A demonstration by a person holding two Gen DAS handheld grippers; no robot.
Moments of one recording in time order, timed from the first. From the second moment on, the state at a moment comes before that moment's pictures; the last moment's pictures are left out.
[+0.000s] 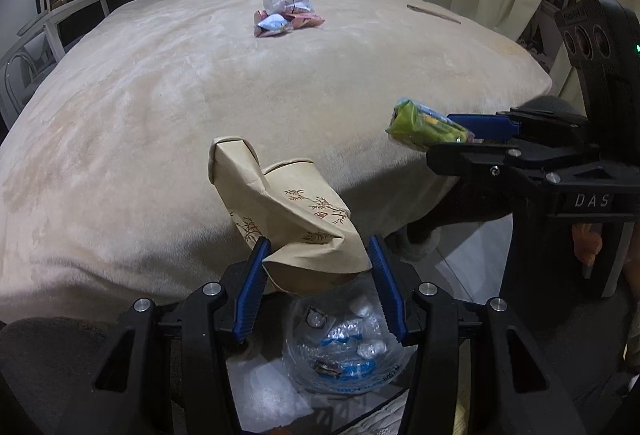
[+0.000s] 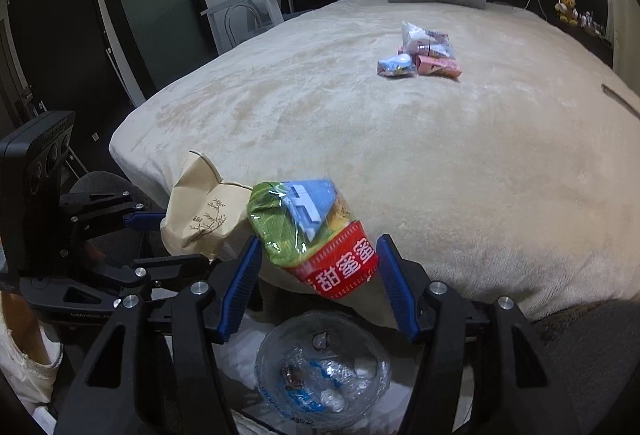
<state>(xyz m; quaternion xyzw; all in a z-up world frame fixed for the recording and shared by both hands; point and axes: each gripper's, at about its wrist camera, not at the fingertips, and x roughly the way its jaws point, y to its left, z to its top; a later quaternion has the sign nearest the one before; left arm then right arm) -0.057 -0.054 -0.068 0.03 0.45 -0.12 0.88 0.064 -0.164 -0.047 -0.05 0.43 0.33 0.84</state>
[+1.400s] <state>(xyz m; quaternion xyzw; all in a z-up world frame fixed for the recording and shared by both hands) 0.001 -0.092 -0.297 0.03 0.75 -0.11 0.65 0.104 -0.165 -0.278 -0.06 0.77 0.14 0.62</state>
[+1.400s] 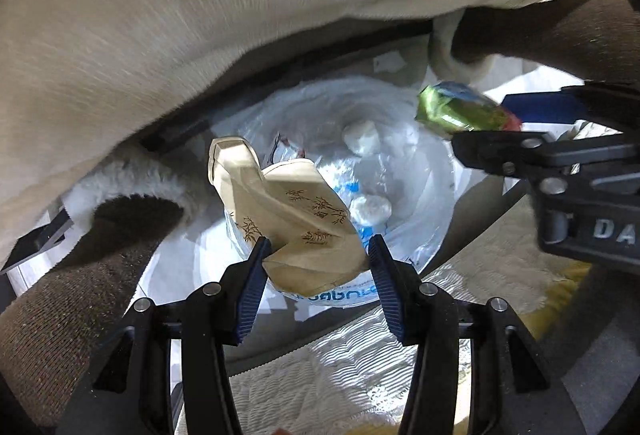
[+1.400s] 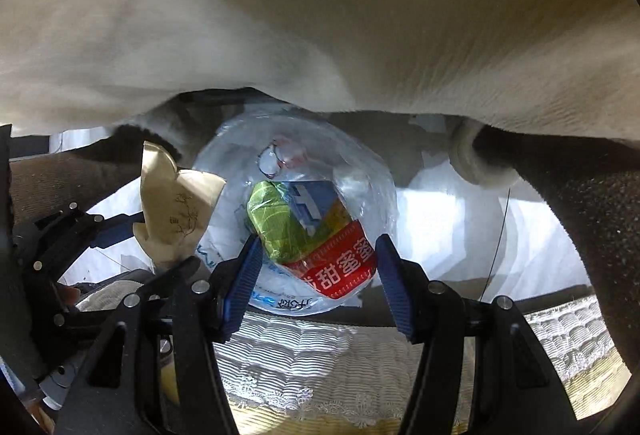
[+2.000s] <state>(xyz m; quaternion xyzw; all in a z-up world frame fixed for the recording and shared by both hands) -0.010 -0.084 -0.308 0.03 0.78 -0.09 0.62 0.107 -0.168 -0.289 -0.07 0.78 0.12 0.61</state>
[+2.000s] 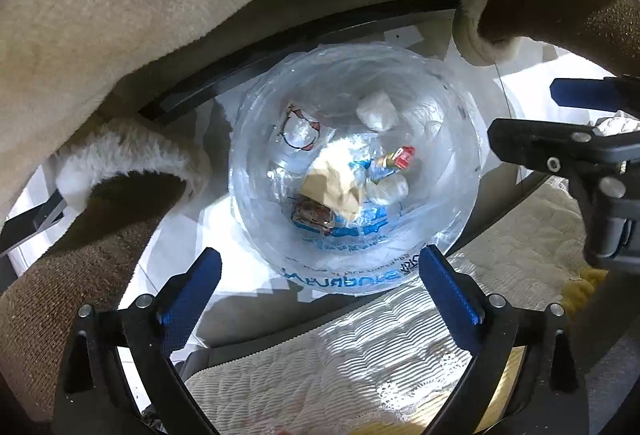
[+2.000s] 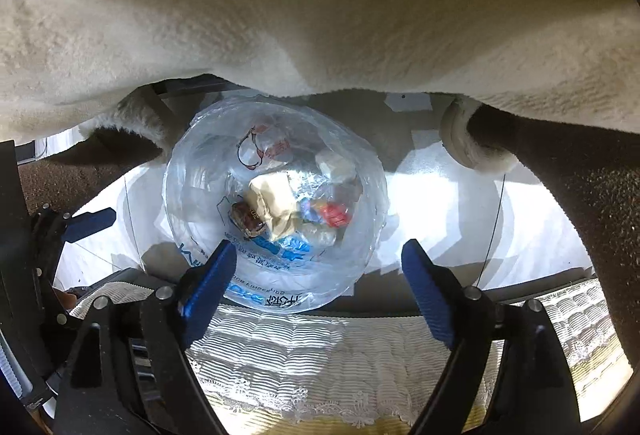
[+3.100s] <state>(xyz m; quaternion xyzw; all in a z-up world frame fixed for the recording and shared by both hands) -0.054 -0.105 -0.180 0.09 0.64 -0.13 0.75 0.073 -0.184 -0.145 -0.09 0.59 0.17 0.79</state>
